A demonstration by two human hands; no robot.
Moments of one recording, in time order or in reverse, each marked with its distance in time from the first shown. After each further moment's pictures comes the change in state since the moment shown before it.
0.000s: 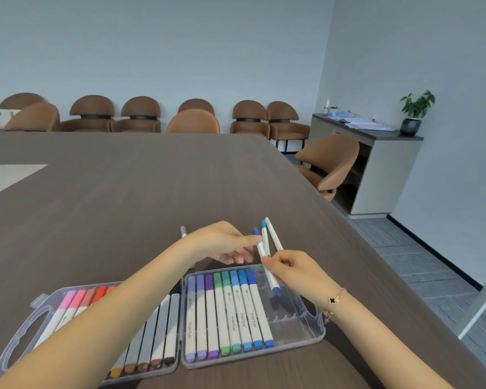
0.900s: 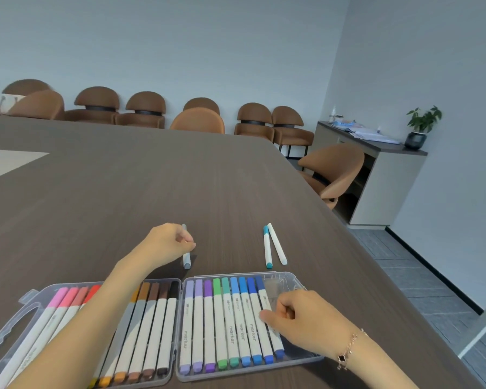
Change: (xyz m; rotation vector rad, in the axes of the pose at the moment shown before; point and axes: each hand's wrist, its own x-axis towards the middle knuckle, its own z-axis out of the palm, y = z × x) left_hand -0.002 -0.092 -0.050 0.214 0.523 0.062; right_hand -0.029 0.006 0.006 -0.475 -0.184 0.021
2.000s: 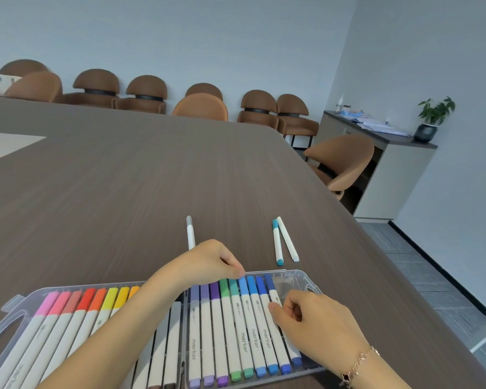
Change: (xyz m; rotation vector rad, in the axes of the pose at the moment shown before) left_hand -0.026 0.041 0.025 -0.151 -0.501 0.093; right_hand 0.009 -0.002 0.018 -0.177 0.192 0.038
